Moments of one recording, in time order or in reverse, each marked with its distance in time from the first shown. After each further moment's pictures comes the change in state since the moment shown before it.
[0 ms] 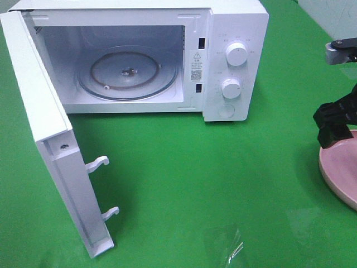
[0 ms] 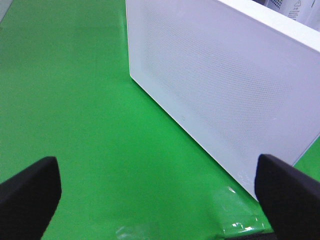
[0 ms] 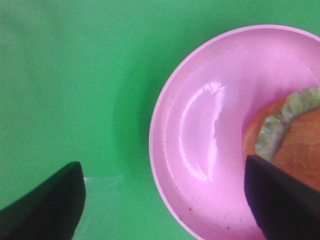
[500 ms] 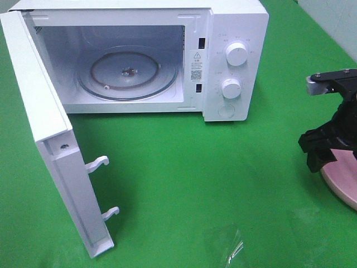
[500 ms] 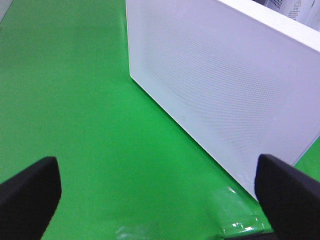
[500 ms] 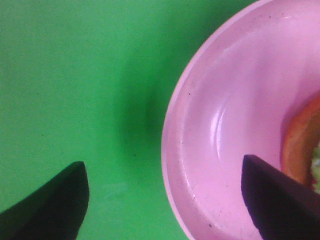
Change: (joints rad) left arm 0.000 0.000 0.000 0.000 0.000 0.000; right arm 0.000 0.167 0.032 0.011 -0.083 0.001
